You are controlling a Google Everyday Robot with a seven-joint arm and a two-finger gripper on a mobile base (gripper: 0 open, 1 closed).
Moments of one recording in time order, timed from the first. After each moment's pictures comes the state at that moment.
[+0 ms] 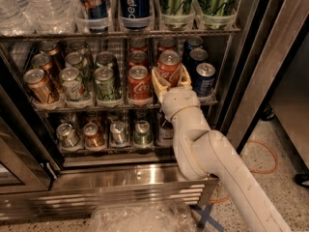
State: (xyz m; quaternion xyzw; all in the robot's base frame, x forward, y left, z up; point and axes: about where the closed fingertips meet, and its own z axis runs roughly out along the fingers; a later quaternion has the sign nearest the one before) arm 0.632 -0.057 0.878 -0.09 0.61 0.10 0.78
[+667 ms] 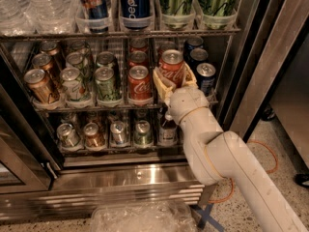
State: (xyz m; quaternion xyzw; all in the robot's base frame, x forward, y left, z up) arm 0.605 -0.054 0.897 -0.13 0.59 0.13 0.78
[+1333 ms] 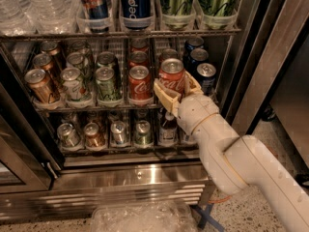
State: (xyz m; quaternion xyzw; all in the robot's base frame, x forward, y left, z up) arm 0.570 -0.053 0.895 -0.19 0.60 0.17 0.76
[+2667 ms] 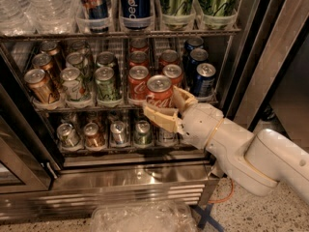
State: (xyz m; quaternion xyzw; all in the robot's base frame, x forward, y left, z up) arm 0.505 -0.019 0.891 -0.31 0.58 0.29 0.69
